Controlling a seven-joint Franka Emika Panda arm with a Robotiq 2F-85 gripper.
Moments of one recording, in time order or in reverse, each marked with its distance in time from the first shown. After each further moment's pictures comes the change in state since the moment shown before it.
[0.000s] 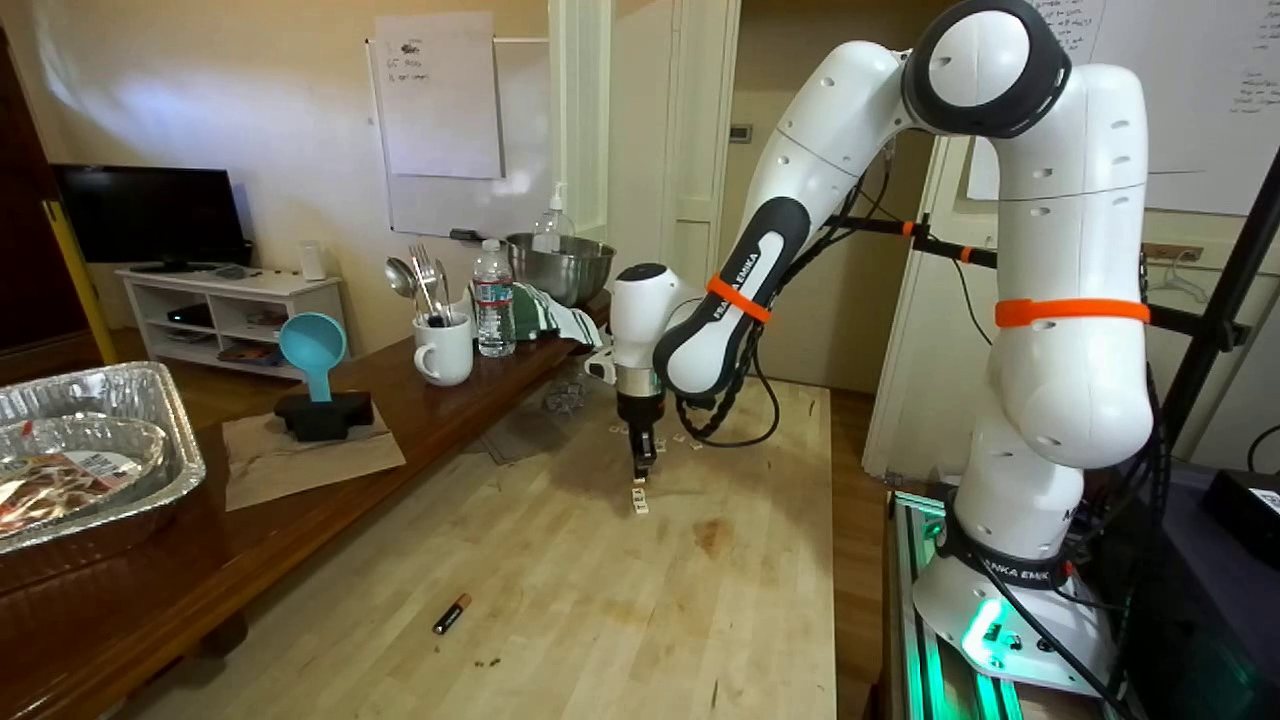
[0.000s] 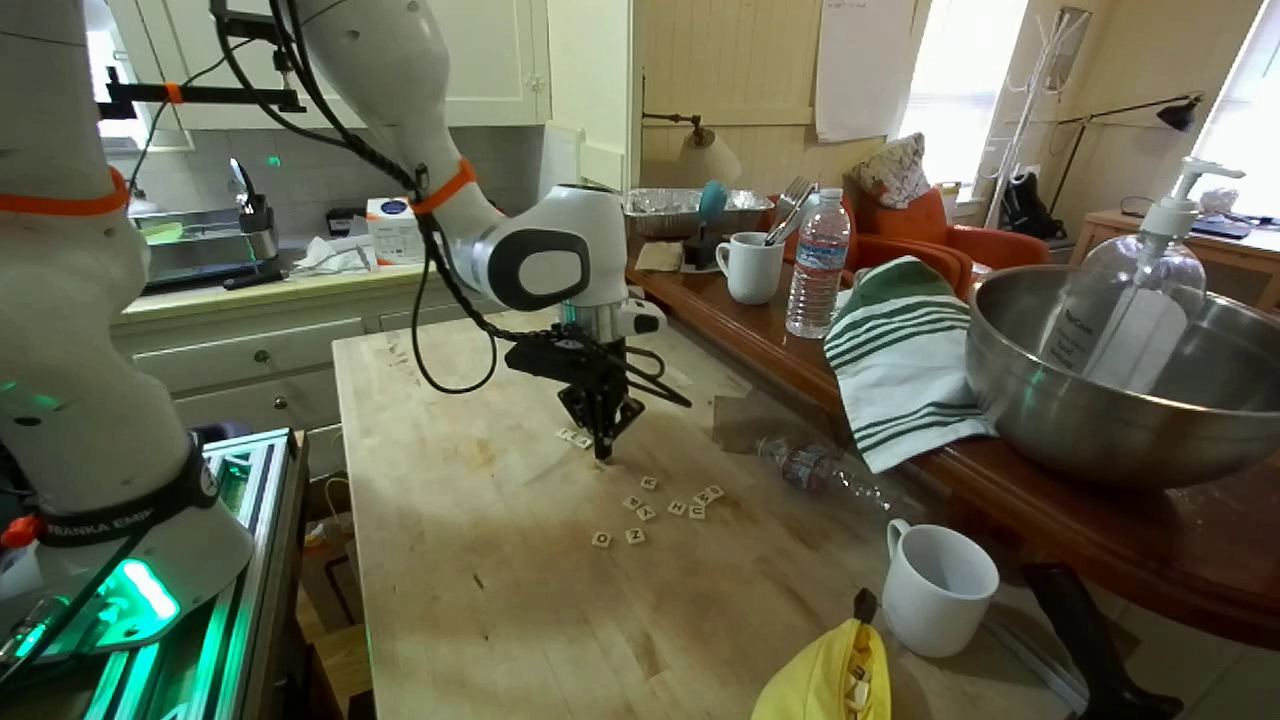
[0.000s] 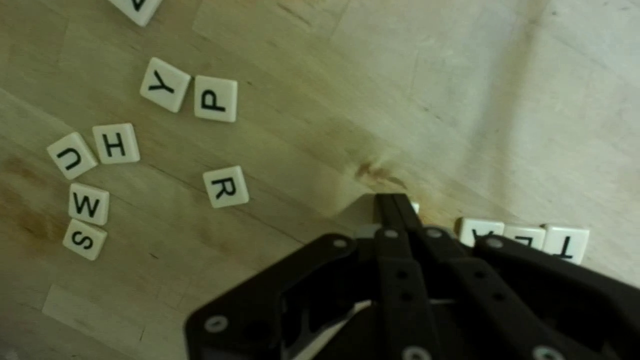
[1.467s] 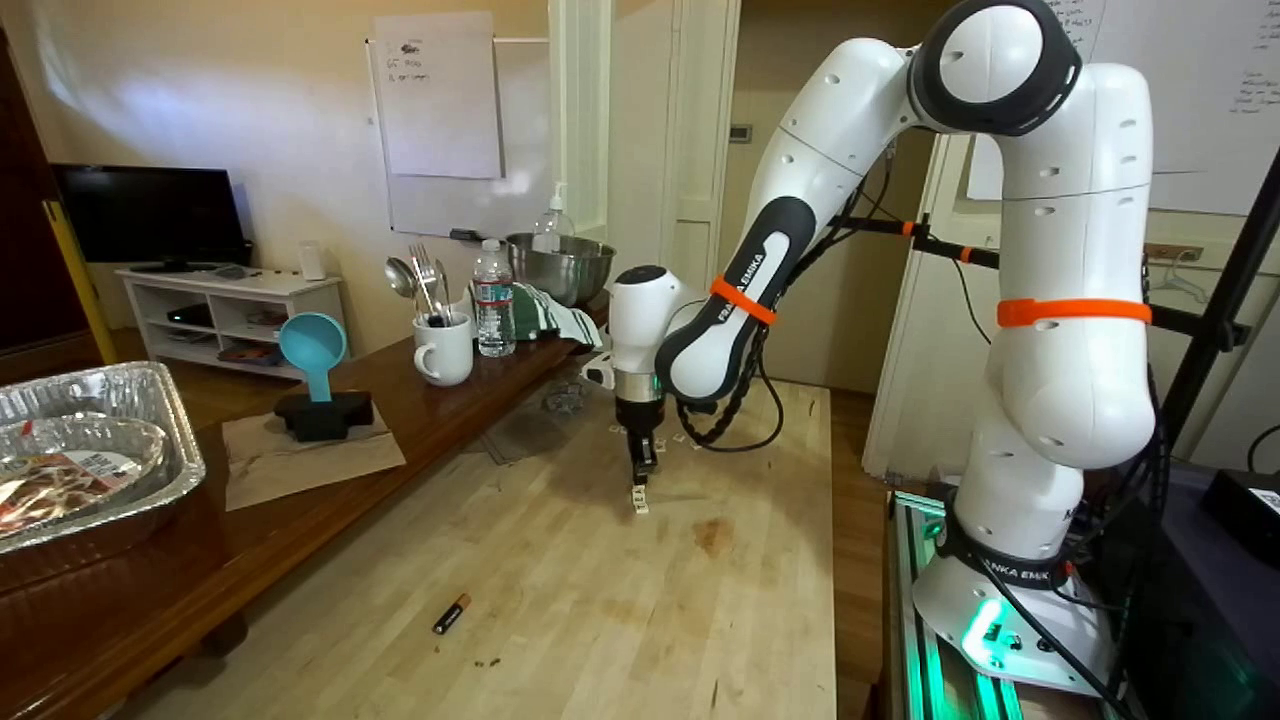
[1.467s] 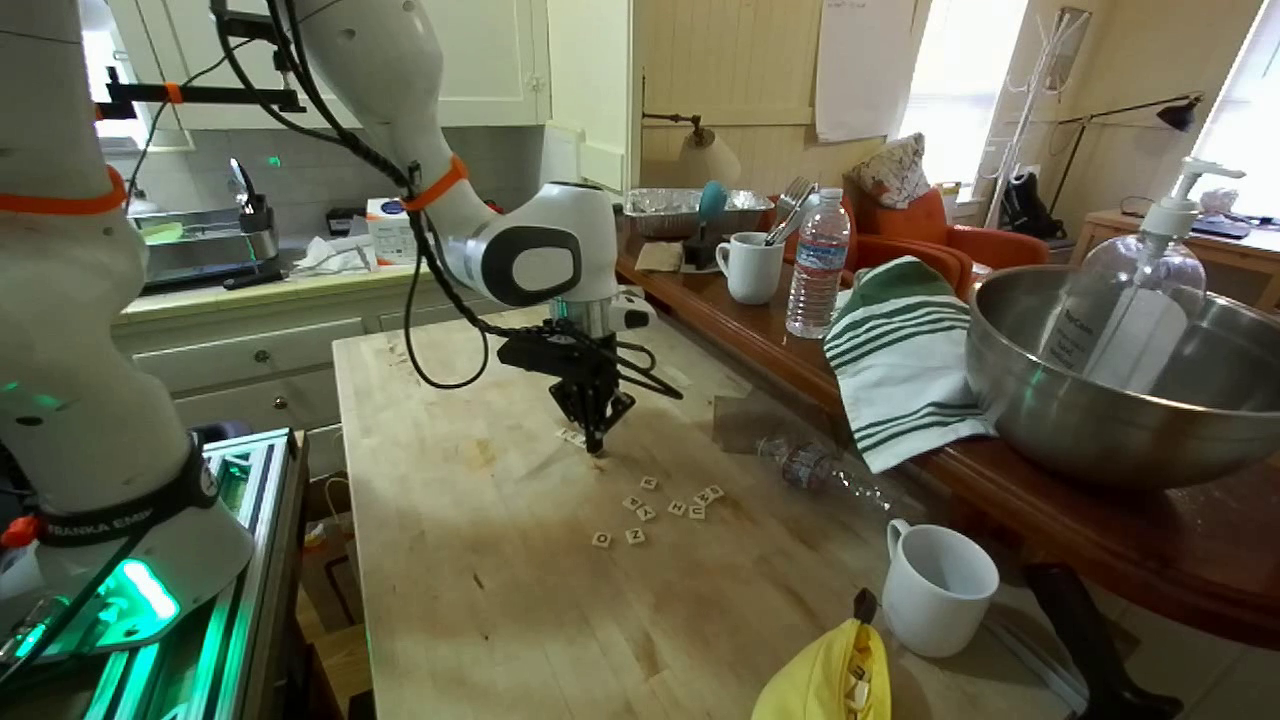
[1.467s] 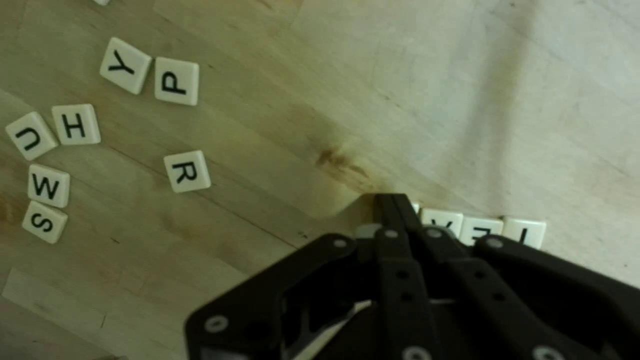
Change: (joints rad) arm 0.015 -0.014 0.019 -0.020 0.005 0.000 0.000
